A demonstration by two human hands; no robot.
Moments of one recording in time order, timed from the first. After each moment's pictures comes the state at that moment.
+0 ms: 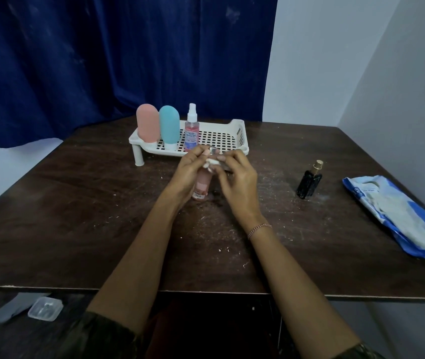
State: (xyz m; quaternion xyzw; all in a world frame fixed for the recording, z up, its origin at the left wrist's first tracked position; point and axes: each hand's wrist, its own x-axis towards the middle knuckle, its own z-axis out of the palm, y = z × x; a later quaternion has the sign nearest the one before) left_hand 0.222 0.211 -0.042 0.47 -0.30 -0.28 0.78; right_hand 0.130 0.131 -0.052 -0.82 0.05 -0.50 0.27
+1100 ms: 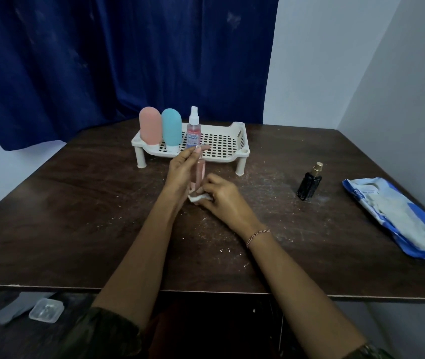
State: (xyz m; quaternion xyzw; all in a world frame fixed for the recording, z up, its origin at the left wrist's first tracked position) left_hand 0.231 0.216 -0.048 0.54 -0.24 -0.18 0.79; right_hand 0.133 0.138 -0.072 -0.92 -0.06 -0.30 0.25
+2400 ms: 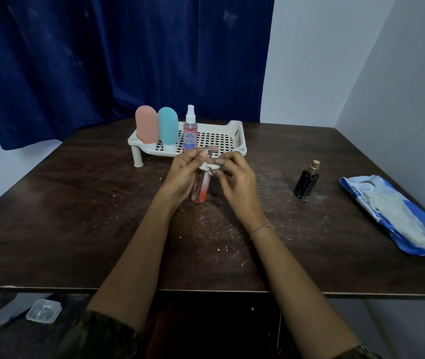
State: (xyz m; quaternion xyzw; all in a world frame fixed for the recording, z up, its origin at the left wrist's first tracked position) left_hand 0.221 0.221 -0.038 0.48 -0.30 -0.27 0.78; right_hand 0.125 0.126 -0.054 -0.84 0.02 -0.46 0.30
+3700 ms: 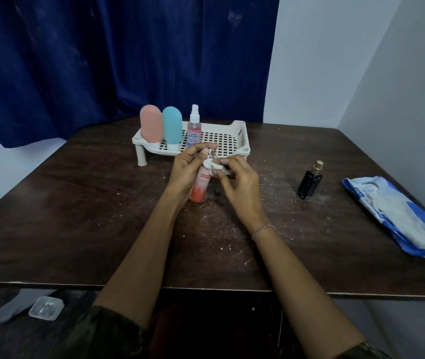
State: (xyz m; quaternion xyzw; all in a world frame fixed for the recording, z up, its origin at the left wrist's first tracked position) left_hand 0.222 0.219 -0.043 0.46 -0.31 -0.21 0.80; right_hand 0.127 0.129 -0.056 -0.83 0.04 -0.46 0.31
